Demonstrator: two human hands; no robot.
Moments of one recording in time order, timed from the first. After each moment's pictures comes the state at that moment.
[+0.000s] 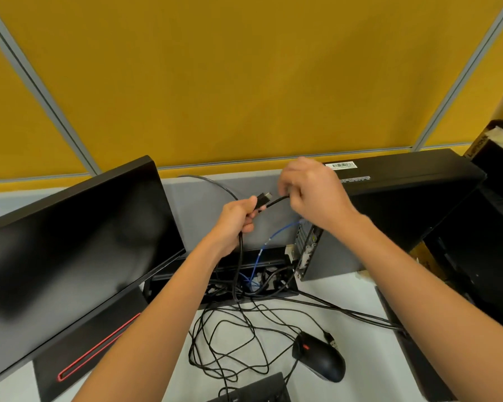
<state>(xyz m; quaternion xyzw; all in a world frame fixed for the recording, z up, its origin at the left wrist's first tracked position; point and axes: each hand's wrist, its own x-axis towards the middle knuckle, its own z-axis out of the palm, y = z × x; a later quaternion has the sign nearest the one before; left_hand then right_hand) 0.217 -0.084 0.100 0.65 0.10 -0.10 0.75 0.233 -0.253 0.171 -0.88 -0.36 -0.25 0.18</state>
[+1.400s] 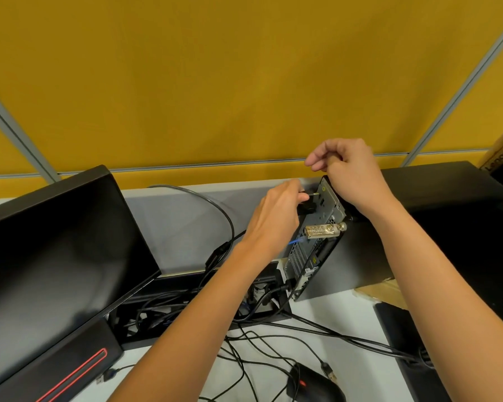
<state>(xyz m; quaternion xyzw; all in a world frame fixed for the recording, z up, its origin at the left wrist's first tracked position) 0.260 -0.144 0.117 0.90 -0.15 0.12 0.38 0.302 -0.279 0.178 -0.90 -0.10 -0.13 0.41</state>
